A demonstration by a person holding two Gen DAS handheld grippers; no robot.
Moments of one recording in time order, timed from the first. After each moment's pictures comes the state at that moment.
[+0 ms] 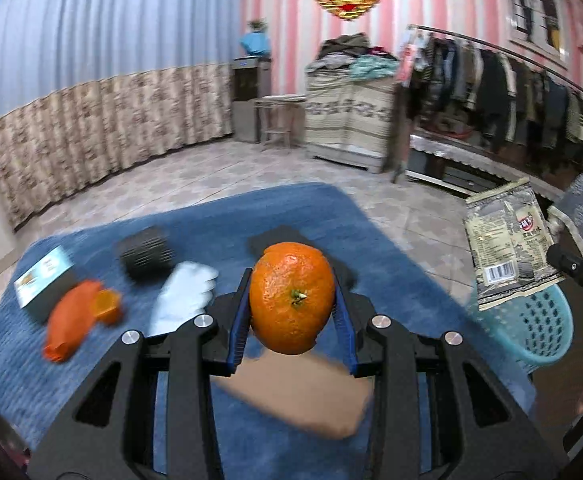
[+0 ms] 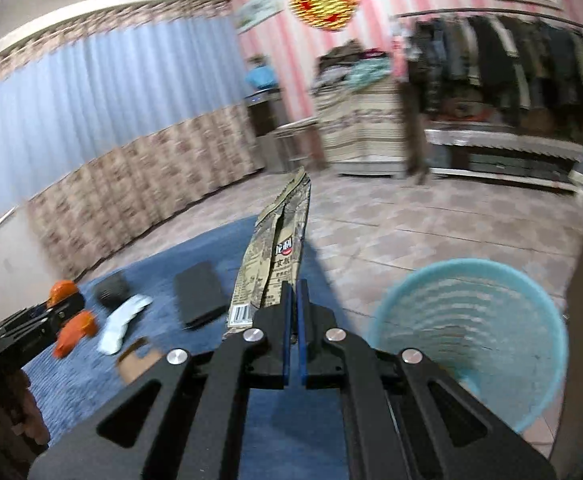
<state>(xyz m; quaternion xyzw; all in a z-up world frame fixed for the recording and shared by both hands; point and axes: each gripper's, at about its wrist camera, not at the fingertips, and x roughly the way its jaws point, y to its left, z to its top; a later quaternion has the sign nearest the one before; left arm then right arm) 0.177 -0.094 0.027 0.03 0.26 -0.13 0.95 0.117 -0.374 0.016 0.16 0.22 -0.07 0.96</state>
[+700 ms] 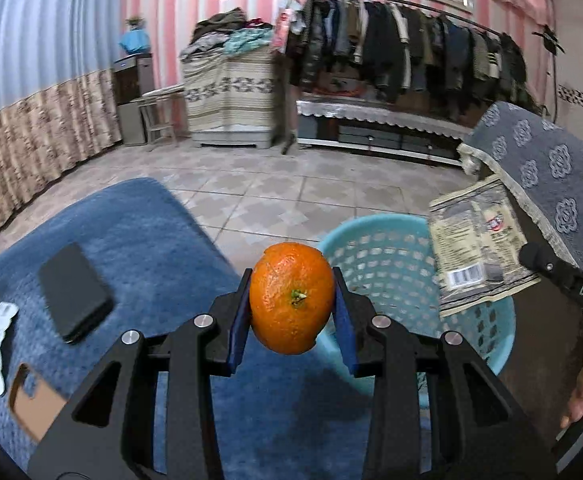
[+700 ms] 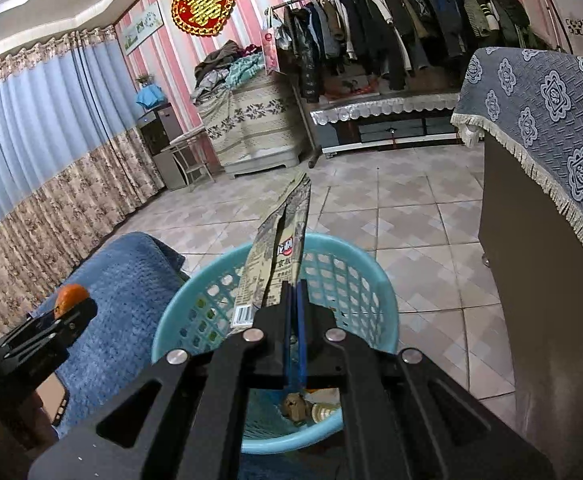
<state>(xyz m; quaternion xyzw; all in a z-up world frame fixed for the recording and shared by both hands) 0.171 -0.301 -0.025 0.09 0.28 -0.30 0.91 0.067 -0.499 -0.043 0.22 0.23 -0.21 0.92</state>
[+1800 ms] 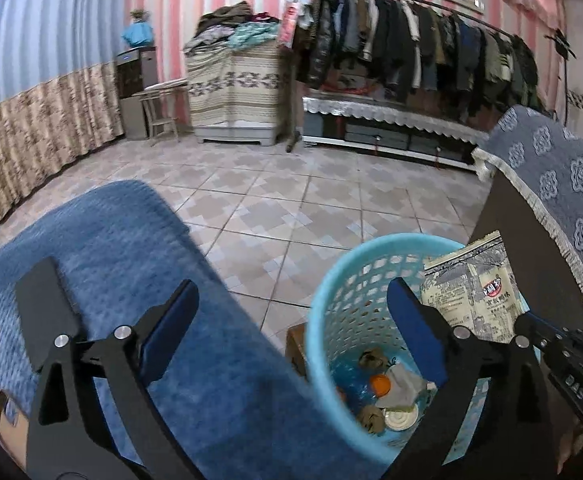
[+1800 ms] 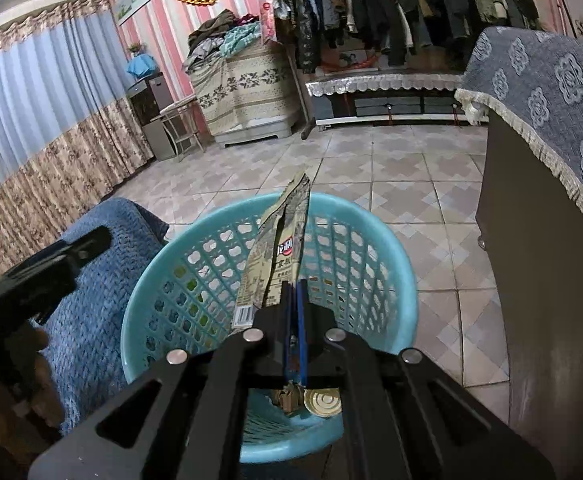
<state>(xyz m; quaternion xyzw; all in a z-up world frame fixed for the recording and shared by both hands) 0.217 -0.321 -0.033 0.08 0.29 -0.28 0.91 0.101 -0.492 -0.067 0.20 0.28 -0.21 0.91</state>
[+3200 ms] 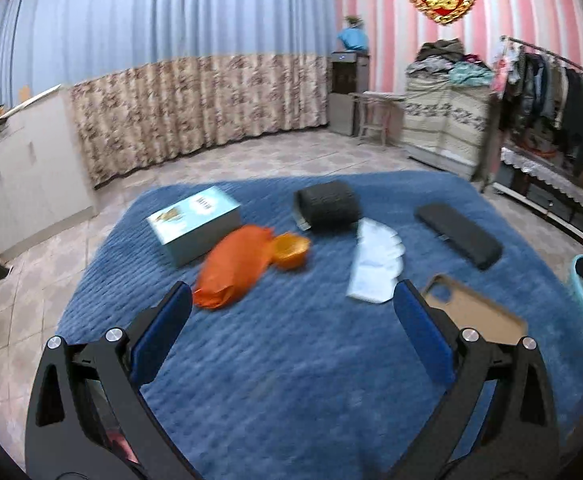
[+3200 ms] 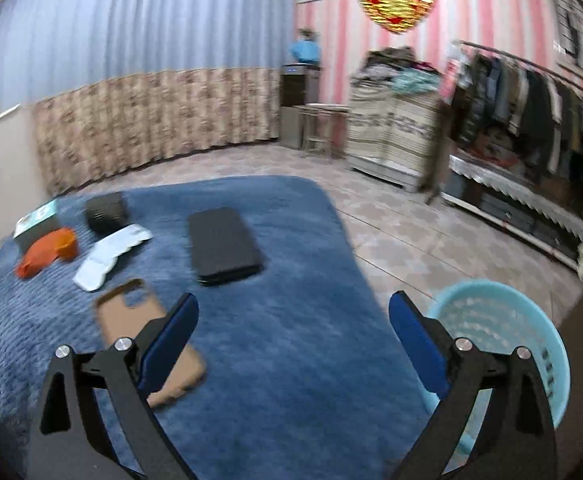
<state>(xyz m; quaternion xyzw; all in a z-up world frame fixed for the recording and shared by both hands) 0.148 0.087 -0.004 -0.01 0.28 0.05 0.96 0.168 -0.225 -0.002 -0.03 0.26 0.00 0.96</state>
